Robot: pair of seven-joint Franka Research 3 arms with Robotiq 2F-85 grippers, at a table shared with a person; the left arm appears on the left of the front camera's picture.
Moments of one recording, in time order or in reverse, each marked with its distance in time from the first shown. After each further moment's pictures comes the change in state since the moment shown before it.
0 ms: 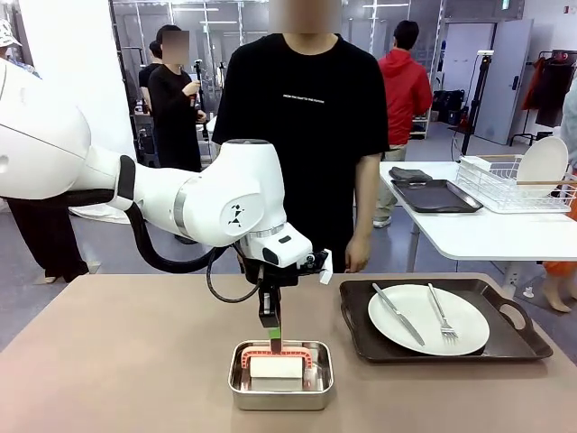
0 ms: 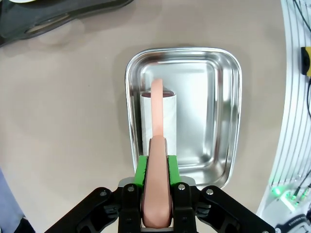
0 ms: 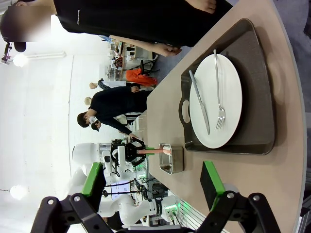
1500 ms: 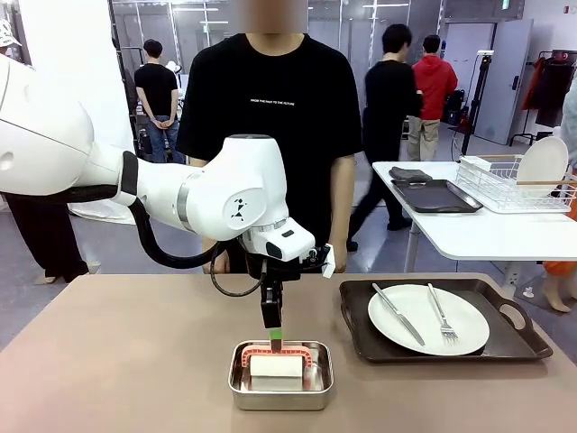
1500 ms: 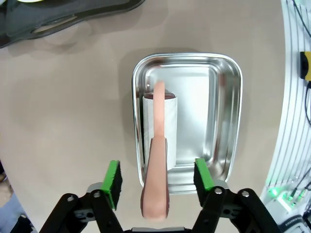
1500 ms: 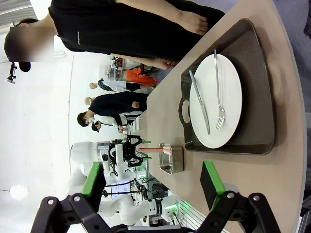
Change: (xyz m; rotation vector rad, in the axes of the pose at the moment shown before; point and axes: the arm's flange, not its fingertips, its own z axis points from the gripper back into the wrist) left arm 0.004 0.005 0.011 -0.002 -0.002 0.019; right arm 0.000 0.000 0.000 0.000 0.000 0.000
